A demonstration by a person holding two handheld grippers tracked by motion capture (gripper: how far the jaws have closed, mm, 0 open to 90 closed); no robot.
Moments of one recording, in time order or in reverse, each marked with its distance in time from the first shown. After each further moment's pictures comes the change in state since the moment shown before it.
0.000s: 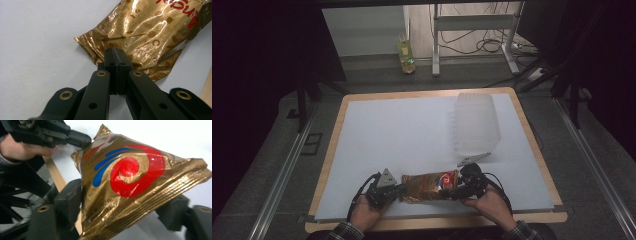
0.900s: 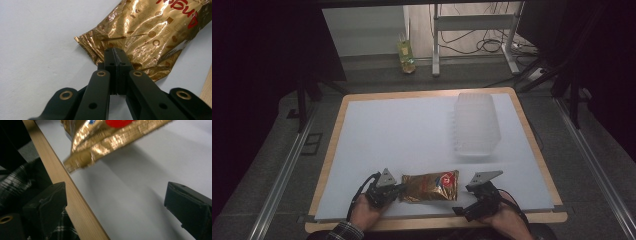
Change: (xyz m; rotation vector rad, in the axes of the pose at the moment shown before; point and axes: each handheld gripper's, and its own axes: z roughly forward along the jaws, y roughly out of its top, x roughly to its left) left arm 0.002 0.000 0.000 -0.004 -0.010 0.001; right arm 0.002 -0.050 -0.017 0.000 -0.117 -0.169
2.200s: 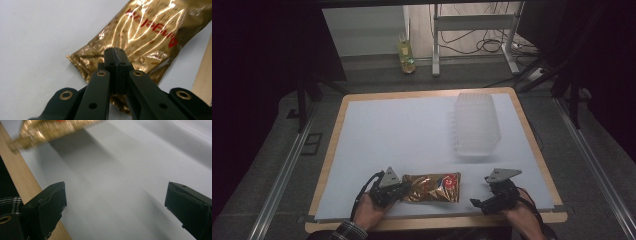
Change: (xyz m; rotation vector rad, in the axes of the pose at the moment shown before) left arm -0.009 0.012 -0.002 -0.055 -0.009 0.033; right arm -0.035 -0.022 -0.028 -0.027 -0.173 -0.068
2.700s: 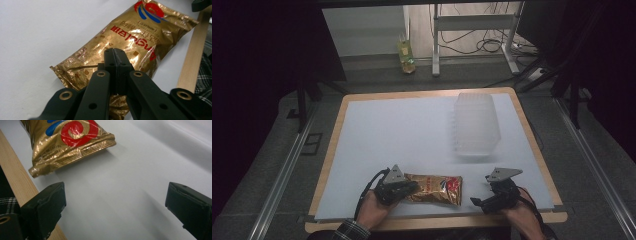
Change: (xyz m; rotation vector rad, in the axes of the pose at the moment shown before) left arm -0.006 0.016 0.004 -0.008 -0.067 0.015; right arm -0.003 0.000 0.000 -0.009 -0.015 -0.003
